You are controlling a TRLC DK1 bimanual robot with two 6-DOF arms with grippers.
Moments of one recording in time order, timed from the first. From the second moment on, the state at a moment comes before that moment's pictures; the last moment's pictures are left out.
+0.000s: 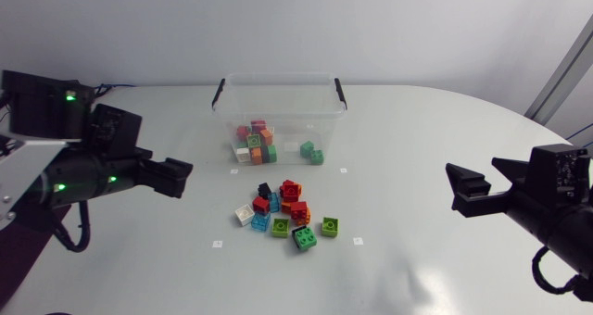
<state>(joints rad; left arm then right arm) -0.32 1.10 0.70 -0.31 -0.07 0.08 0.05 0.66 0.35 -0.03 -0.03 -0.05</state>
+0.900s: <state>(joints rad) -0.46 1.76 1.04 -0.62 -0.02 0.39 0.18 0.99 0.58 -0.36 -0.09 -0.21</state>
